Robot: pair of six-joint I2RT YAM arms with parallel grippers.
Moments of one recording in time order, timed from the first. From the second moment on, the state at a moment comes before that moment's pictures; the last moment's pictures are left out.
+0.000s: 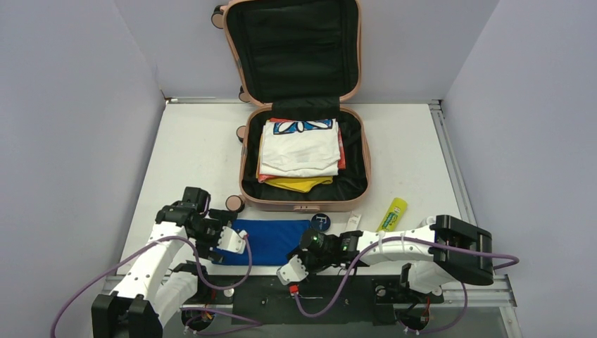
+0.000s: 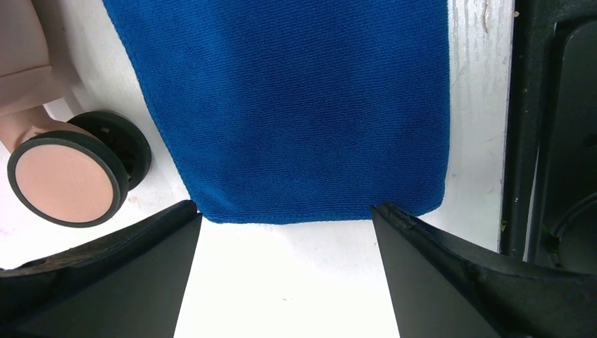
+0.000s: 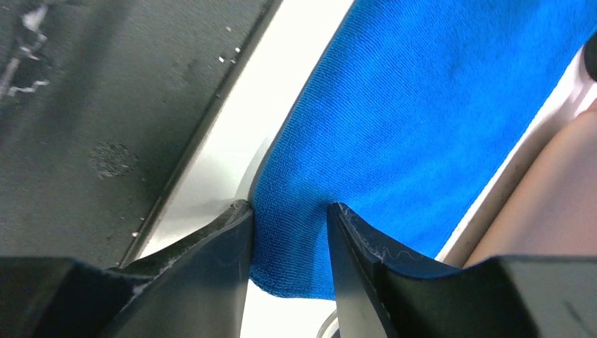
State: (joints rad) left arm -0.14 0.92 0.56 -1.04 0.37 1.68; right arm 1.30 1.42 0.62 -0.13 -0.16 -0.94
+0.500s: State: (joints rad) left arm -0.23 0.96 0.55 -1.04 0.41 1.71; right arm 1.07 1.46 0.71 -0.30 -0.30 -0.93
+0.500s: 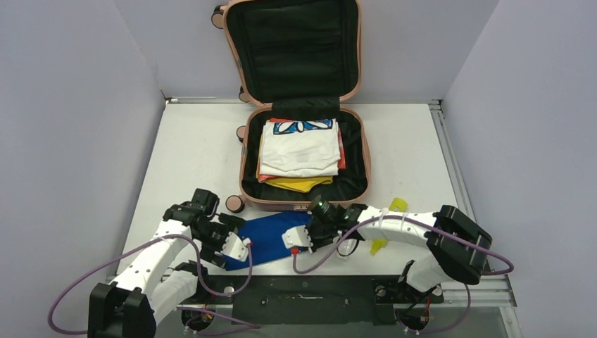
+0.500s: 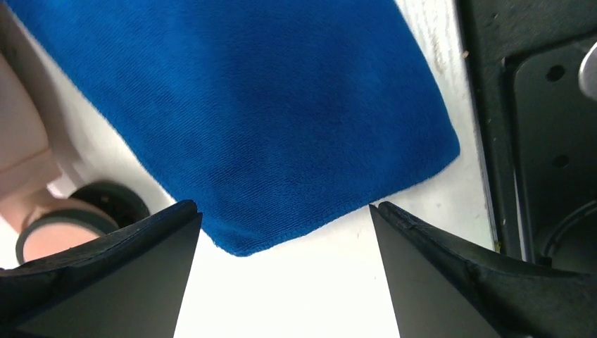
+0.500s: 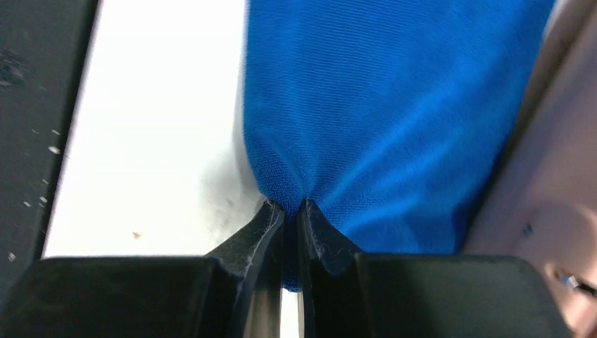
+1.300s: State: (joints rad) left arm -0.43 0.98 0.46 -0.81 0.52 1.59; right arm 0.74 1.71 1.05 -0.68 -0.73 -0.91
